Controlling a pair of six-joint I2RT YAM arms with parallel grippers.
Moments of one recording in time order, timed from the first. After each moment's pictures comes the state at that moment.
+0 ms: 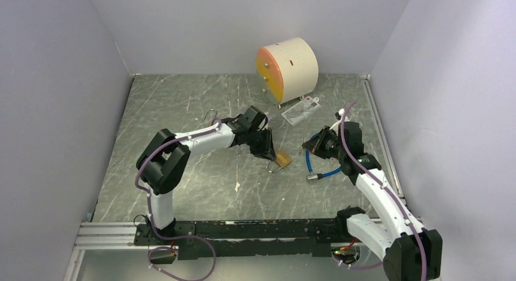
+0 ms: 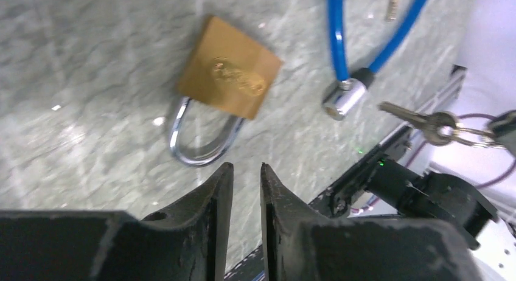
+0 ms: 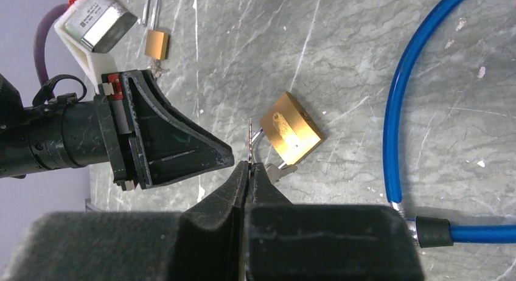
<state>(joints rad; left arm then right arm) -0.76 1.88 1.31 -0.39 0.34 -0.74 0.20 0.92 0.63 -0.29 -0.30 0.66</state>
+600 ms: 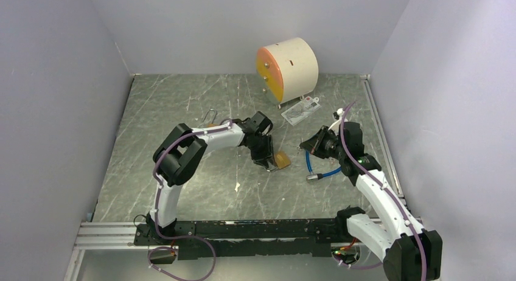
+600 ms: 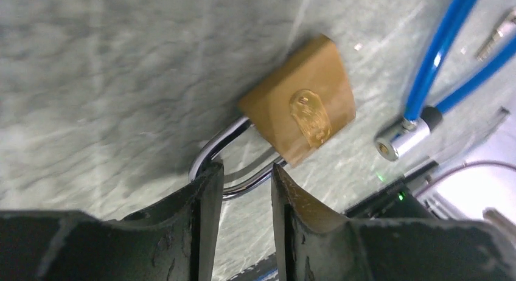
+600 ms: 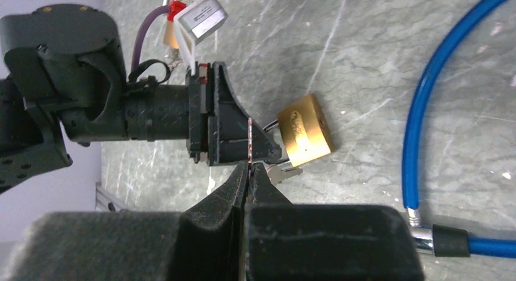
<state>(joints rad) -0.77 2.05 1.38 -0.43 0.36 -0.84 0.20 0.91 0.62 -0.27 -0.34 0.66</state>
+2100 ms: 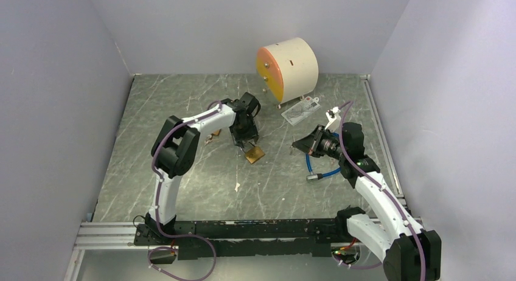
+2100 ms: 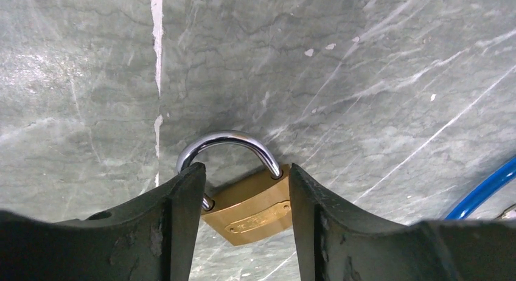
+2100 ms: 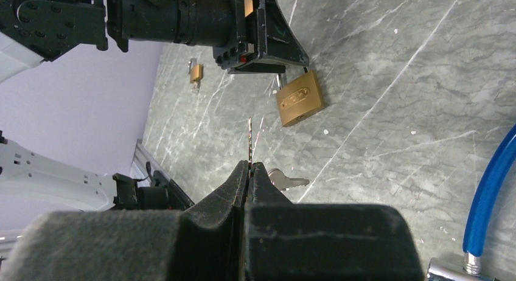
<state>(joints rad) -0.62 2.10 1.61 -0.75 -0.01 -0.89 0.20 0.90 0.57 -0.08 -0.59 0.65</state>
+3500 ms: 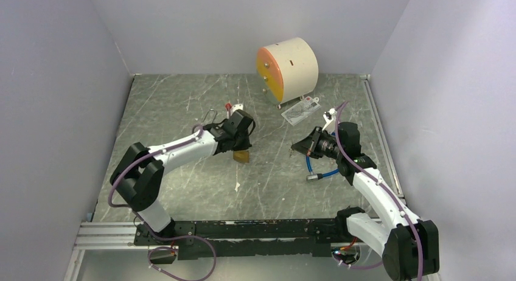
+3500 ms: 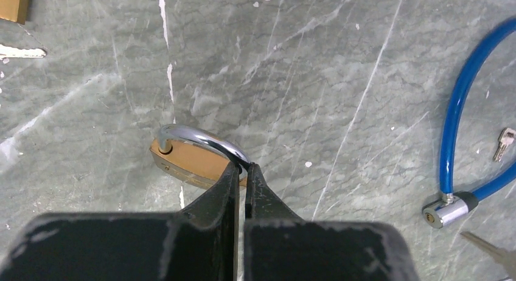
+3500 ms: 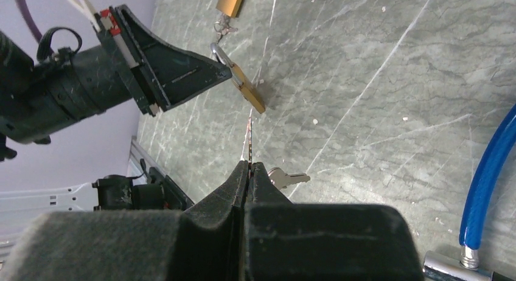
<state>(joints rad) -0.75 1.65 1.16 -0.41 -0.22 -0.77 0.20 0.96 0.56 -0.08 -0.58 0.65</state>
